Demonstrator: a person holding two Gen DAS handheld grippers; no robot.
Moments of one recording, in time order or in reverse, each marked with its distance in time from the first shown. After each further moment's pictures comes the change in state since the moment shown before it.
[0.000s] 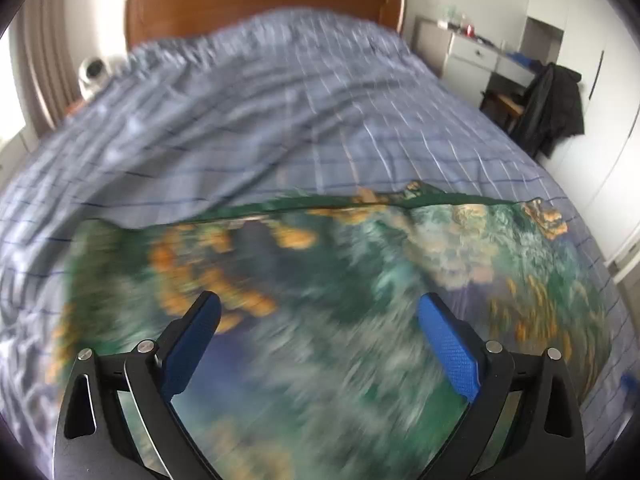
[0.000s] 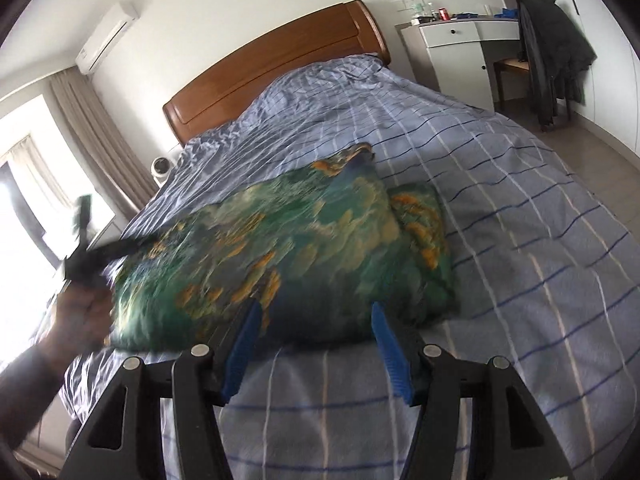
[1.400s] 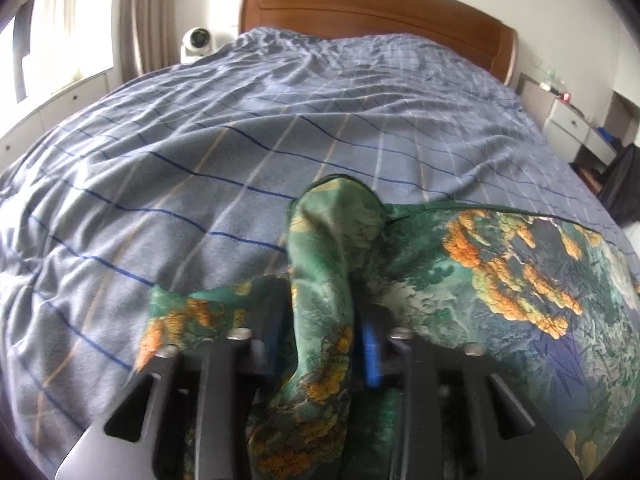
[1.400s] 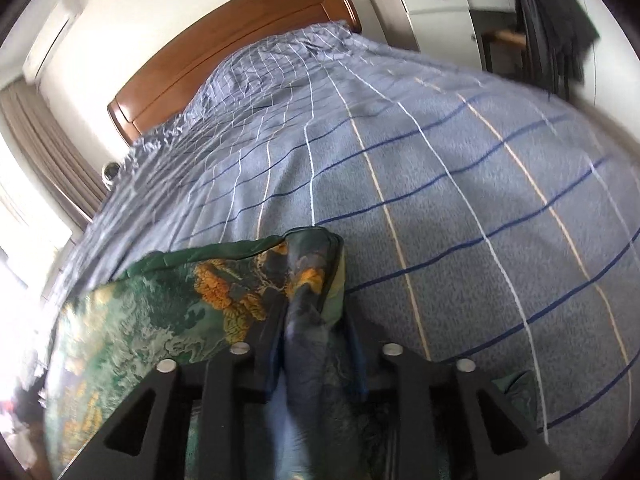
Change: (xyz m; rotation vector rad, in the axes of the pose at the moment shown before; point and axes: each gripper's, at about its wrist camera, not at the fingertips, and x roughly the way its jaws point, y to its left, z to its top) left arm 0.021 0.164 -0.053 -0.273 -0.137 0.239; right arm 0.229 -0.066 0.139 0.109 0.090 -0.086
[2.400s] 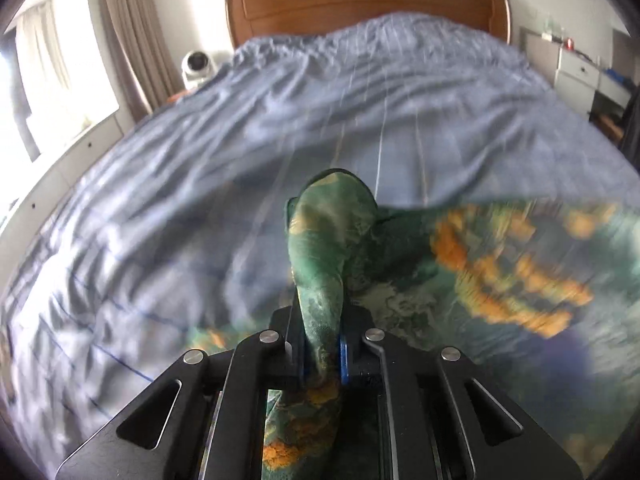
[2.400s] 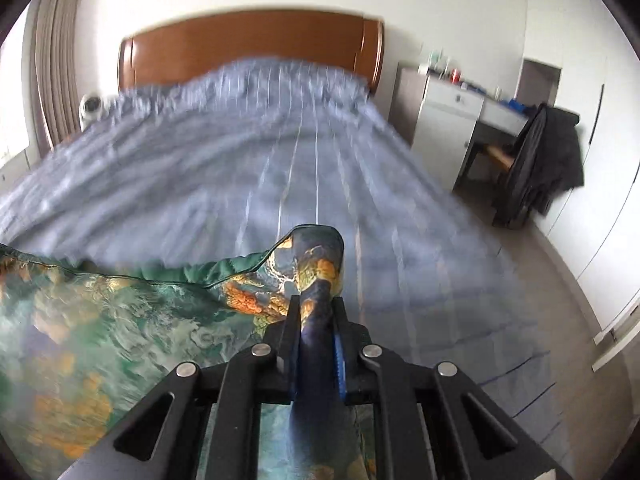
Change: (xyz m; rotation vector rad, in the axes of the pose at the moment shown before) left arm -0.006 -0.027 0.012 0.165 0.022 0.132; right arm -0.051 0.086 0.018 -0.407 -0.092 -0.351
